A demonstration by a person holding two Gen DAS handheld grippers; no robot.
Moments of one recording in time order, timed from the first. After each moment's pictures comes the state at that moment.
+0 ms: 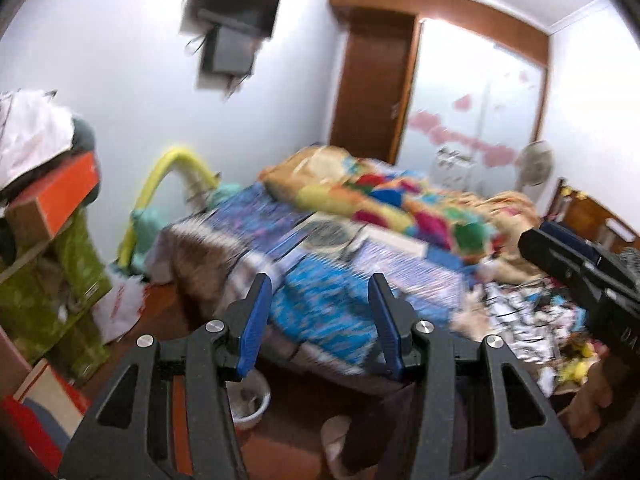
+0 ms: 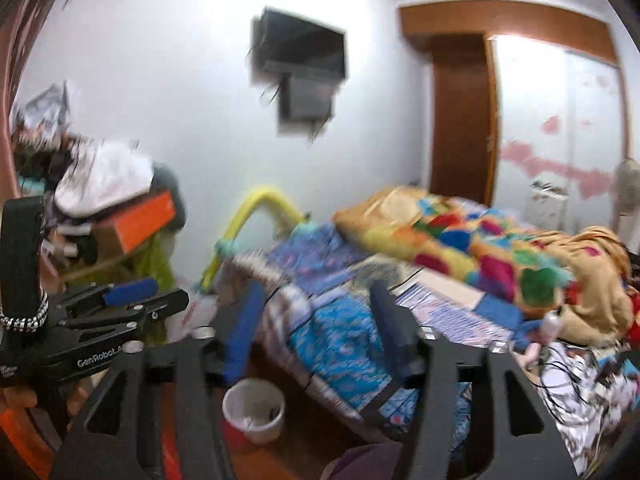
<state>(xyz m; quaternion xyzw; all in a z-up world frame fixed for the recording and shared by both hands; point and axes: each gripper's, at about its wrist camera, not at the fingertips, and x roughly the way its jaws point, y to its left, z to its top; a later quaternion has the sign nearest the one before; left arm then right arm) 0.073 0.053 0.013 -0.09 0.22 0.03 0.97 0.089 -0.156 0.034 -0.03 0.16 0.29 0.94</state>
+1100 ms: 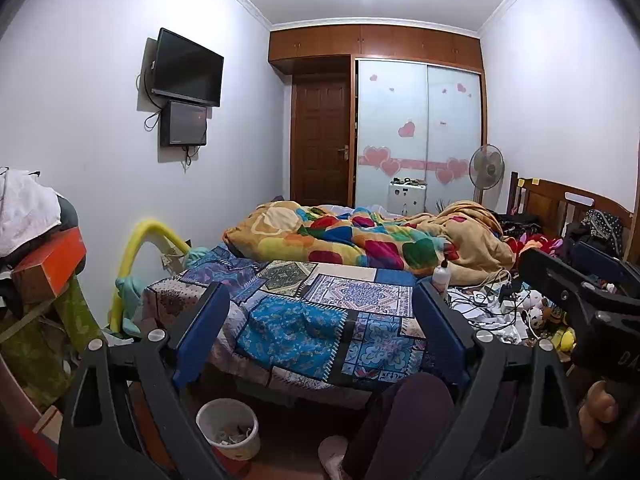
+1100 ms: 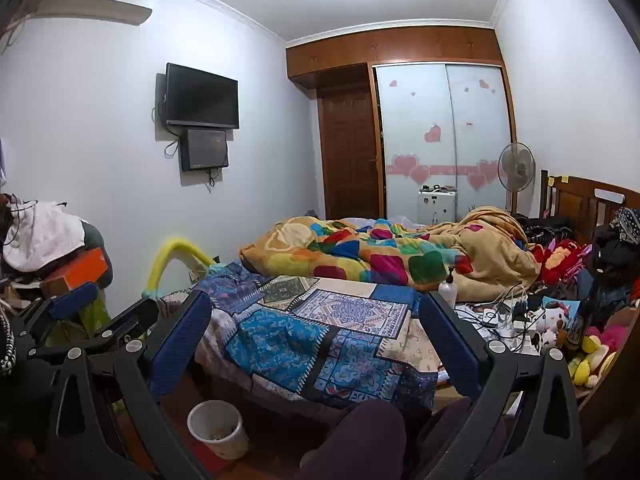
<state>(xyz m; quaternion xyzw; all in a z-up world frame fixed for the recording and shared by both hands) -0.024 -0.030 0.042 -0.01 0.13 -0.02 0.99 -0.011 -0.226 0.040 0.03 0.11 0.10 0.99</state>
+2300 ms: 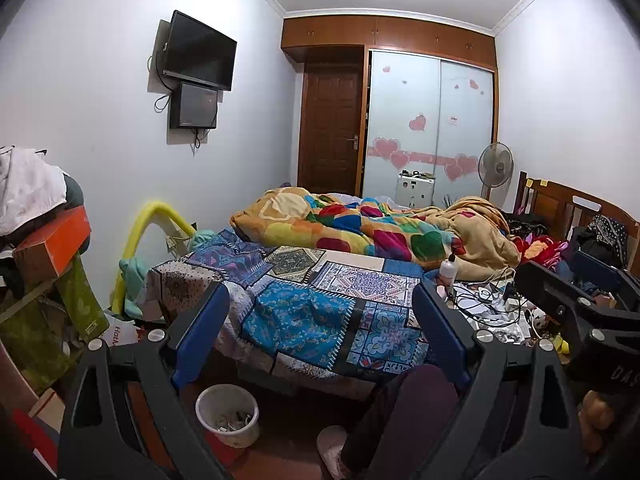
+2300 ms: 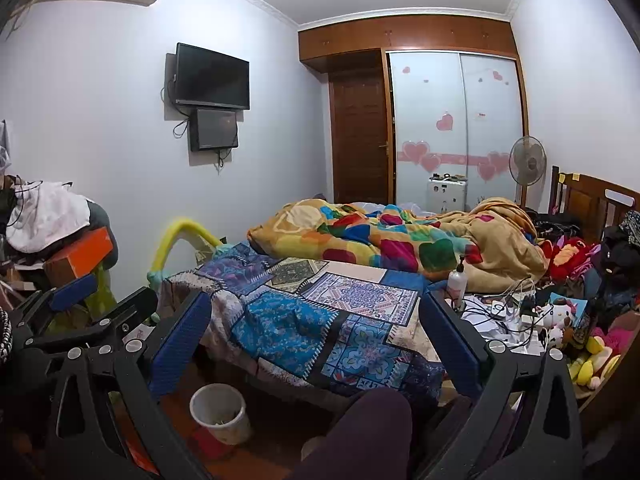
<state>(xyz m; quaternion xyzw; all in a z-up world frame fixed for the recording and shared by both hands) -0.021 -0.021 0.032 -0.03 0.15 -0.01 0.99 -0.001 -0.229 0.033 0.01 0.14 0.13 0.98</state>
